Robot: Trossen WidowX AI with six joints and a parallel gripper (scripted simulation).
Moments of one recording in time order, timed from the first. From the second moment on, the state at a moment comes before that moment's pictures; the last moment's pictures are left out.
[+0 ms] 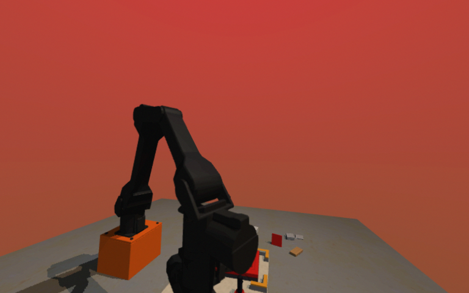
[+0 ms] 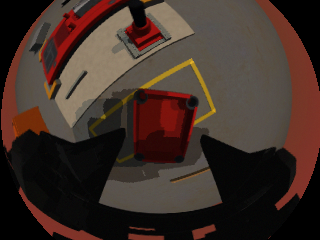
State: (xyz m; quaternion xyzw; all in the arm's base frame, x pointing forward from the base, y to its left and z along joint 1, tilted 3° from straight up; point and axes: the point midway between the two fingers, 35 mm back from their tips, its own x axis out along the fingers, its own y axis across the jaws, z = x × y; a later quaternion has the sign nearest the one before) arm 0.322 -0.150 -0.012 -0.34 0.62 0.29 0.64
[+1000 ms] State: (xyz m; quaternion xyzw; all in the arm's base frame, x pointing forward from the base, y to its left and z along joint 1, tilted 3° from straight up) arm 0.323 -0.151 -0.027 -0.34 0.62 0.29 0.64
